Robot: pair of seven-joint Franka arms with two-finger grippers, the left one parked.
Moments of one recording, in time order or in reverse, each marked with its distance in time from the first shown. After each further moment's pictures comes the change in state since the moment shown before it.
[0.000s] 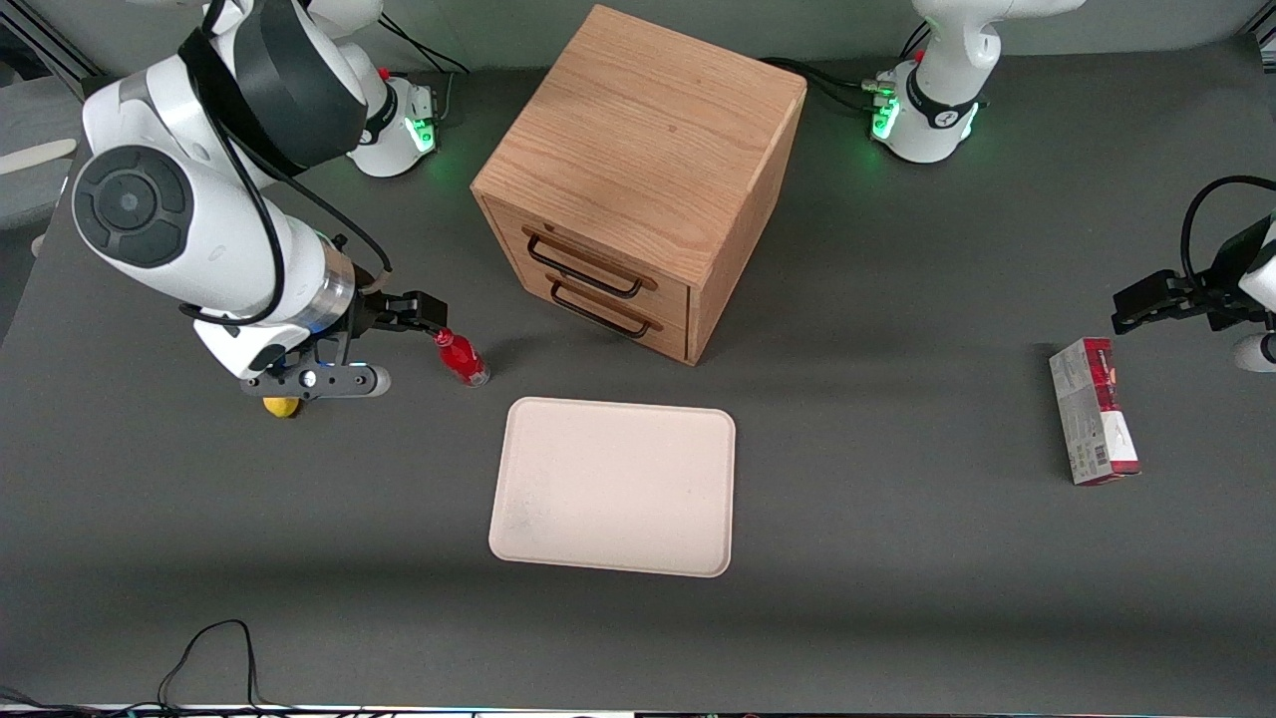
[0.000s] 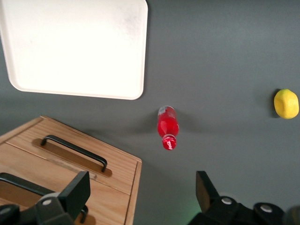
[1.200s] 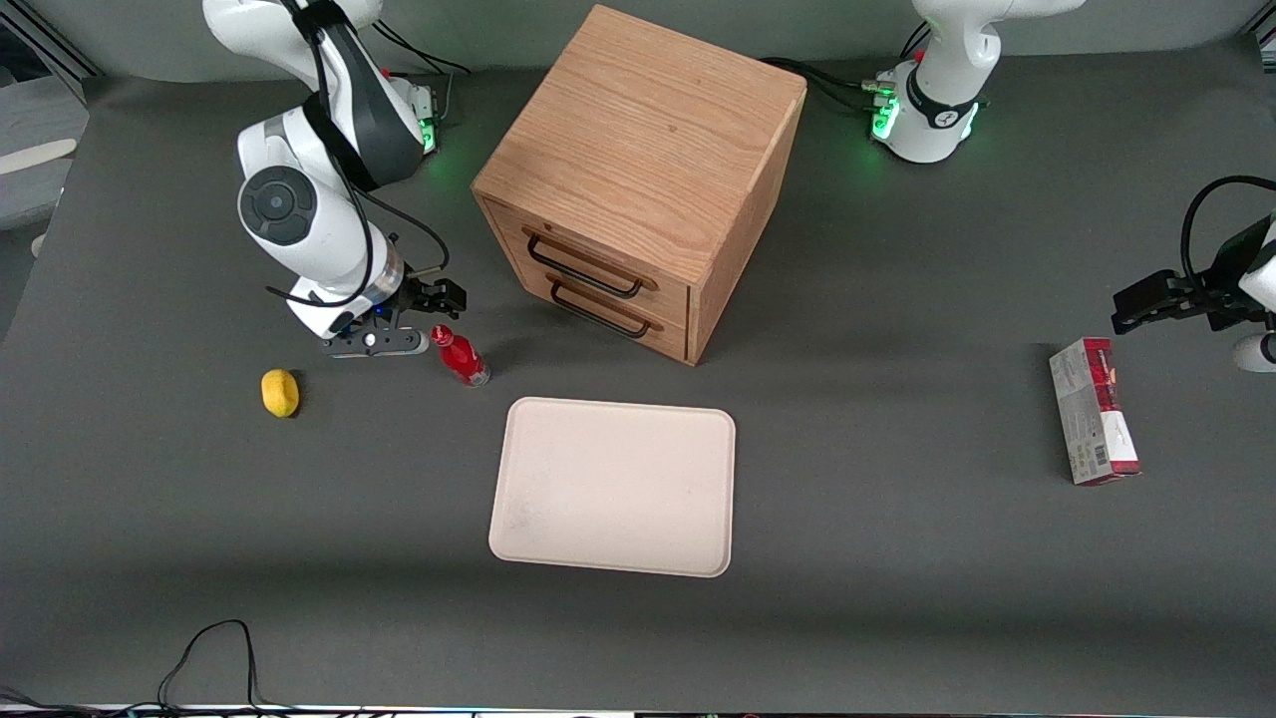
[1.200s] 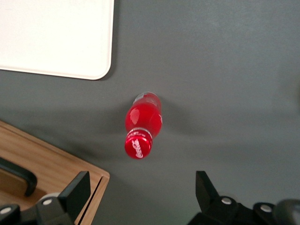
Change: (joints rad) arm 0.003 -0.316 -0.013 -0.889 0.000 0.647 -0.058
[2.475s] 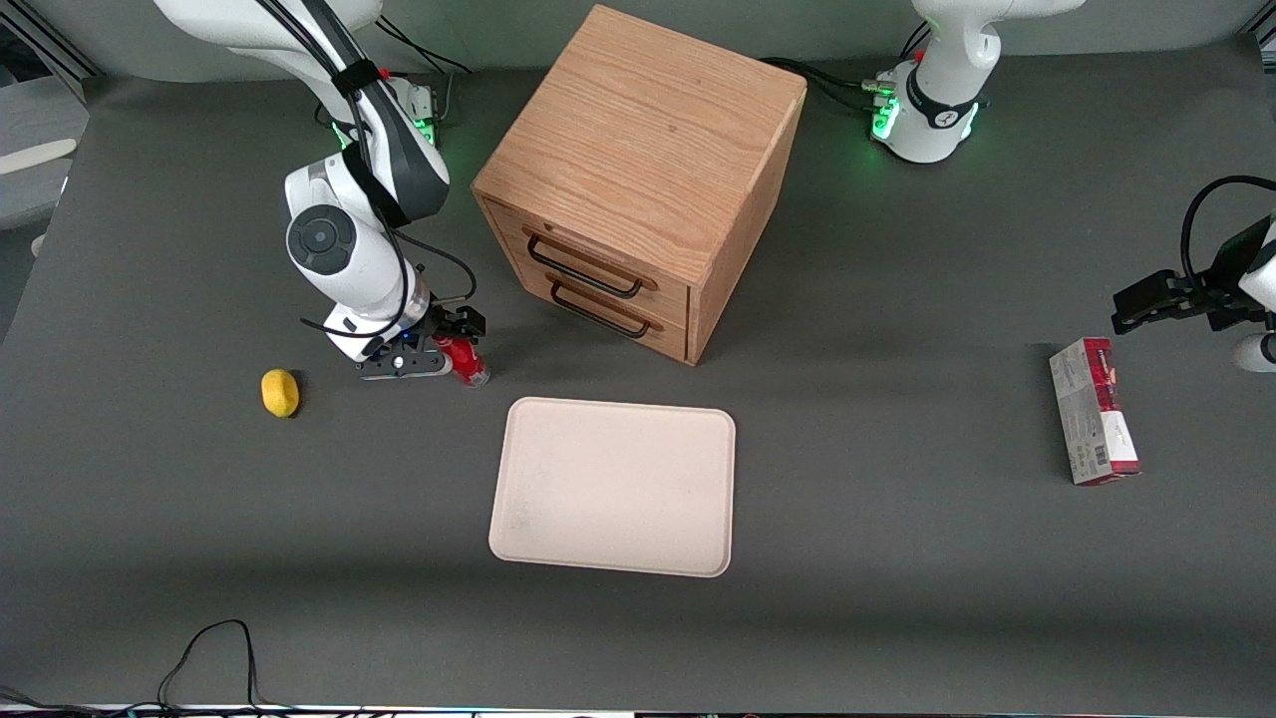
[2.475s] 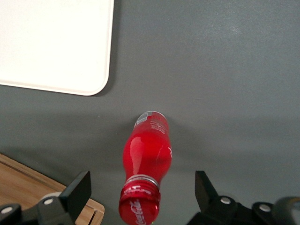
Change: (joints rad) arm 0.006 0.100 0.000 -0.049 -0.015 0.191 -0.004
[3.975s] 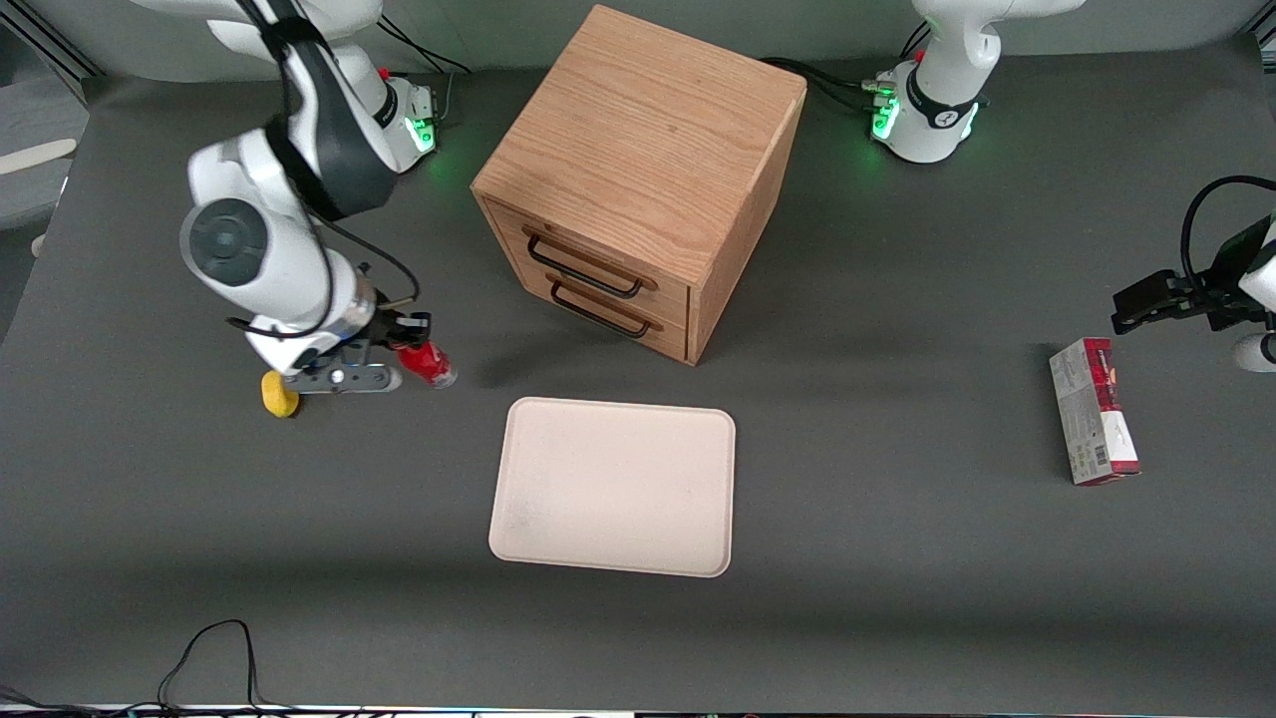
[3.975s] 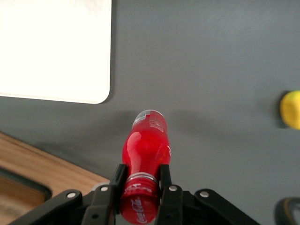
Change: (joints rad) arm -0.060 0.027 -0.018 0.446 -0.003 -0.495 -0.035
